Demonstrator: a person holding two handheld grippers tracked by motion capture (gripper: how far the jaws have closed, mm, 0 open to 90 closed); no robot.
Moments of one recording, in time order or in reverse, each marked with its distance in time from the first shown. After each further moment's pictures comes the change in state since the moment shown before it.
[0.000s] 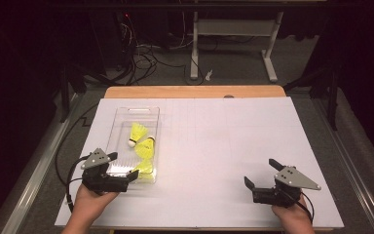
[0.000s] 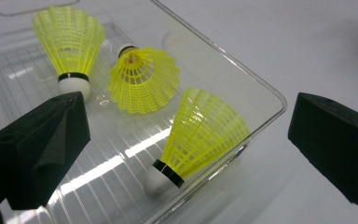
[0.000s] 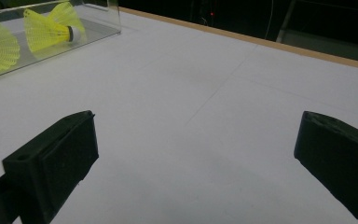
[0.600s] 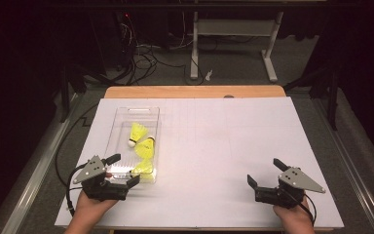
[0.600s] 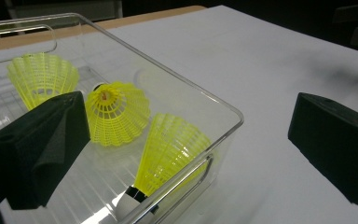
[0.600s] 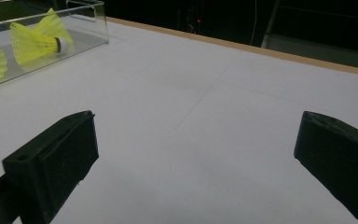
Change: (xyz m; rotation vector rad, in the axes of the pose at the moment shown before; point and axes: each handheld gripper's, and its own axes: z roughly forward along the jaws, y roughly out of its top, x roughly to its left) left arm -0.008 -0.017 -0.006 -0.196 -0.088 0.053; right arm -0.001 0.002 -0.007 -0.033 -0.049 0.023
